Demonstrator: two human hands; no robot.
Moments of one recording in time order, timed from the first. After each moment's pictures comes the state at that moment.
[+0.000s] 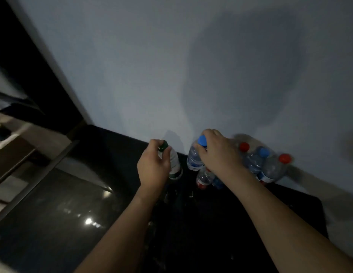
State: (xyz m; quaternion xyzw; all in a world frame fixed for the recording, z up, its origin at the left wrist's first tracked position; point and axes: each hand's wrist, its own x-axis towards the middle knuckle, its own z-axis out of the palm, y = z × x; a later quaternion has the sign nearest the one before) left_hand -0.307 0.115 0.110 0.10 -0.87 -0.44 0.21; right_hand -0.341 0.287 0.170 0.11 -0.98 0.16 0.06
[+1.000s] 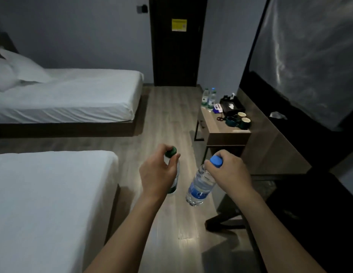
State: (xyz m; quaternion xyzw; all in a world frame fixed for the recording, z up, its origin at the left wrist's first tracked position) left_hand 0.272 -0.350 0.187 0.49 -0.71 -0.19 0.47; right_hand 0.090 -0.284 0.213 0.52 -0.79 0.29 -0.13
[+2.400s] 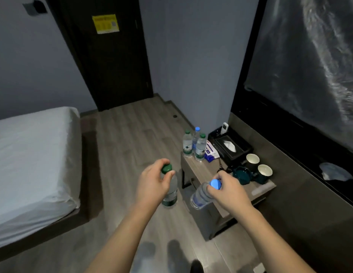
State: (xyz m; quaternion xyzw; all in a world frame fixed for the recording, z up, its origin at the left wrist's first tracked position) left_hand -0.067 -1.159 0.150 0.37 -0.84 -0.27 0.27; right_hand -0.236 -1.010 0.133 0.34 -0.87 0.30 -0.21
